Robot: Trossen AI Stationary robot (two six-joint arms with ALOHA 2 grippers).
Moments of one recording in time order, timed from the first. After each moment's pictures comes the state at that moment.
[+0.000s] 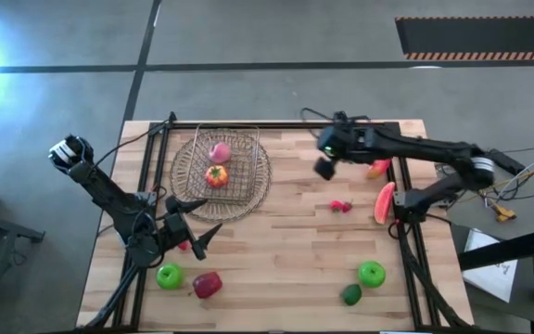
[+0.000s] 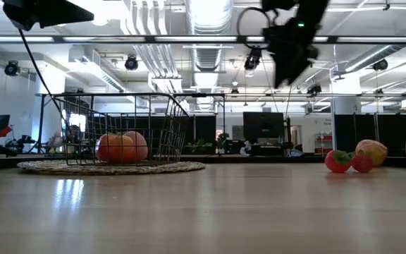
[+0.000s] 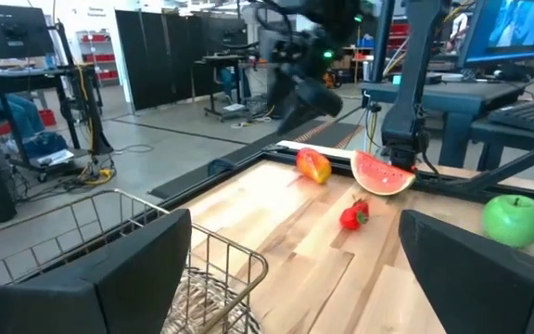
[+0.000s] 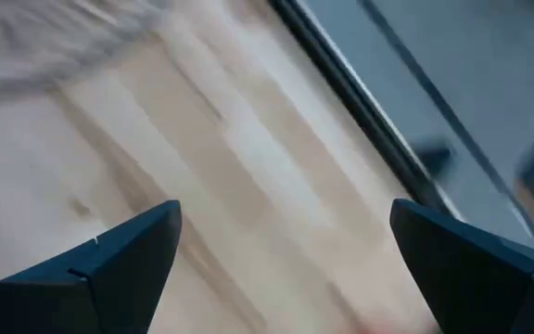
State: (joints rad) left arm -0.82 1.09 0.53 0.36 -1.39 -0.26; right arm -0.28 1.39 1.23 -0.98 0.42 0.26
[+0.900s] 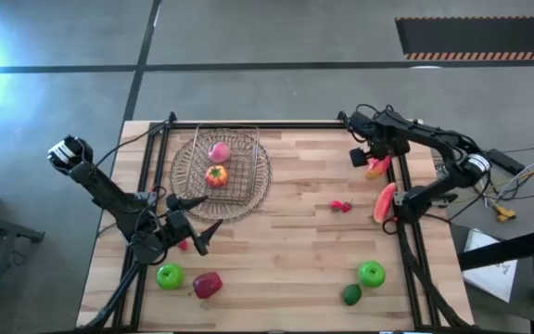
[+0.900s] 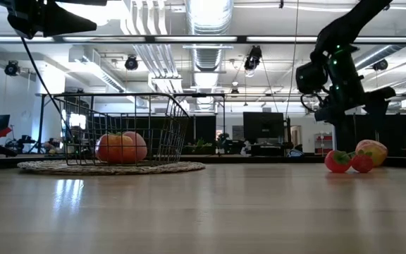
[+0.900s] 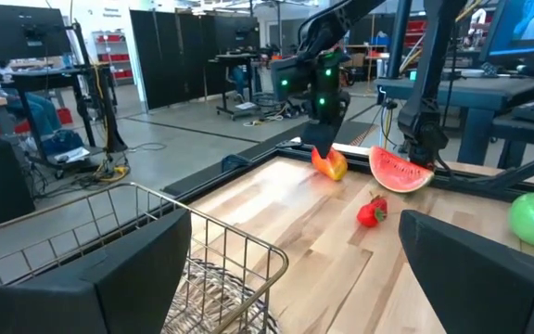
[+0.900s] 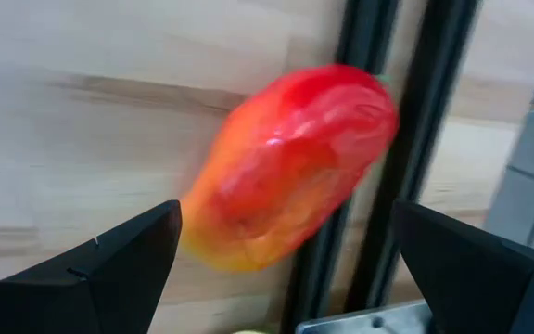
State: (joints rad) left arm -0.79 1.09 0.50 0.39 -1.39 -0.26; right arm -0.87 1.48 0.94 -1.17 0.24 0.56
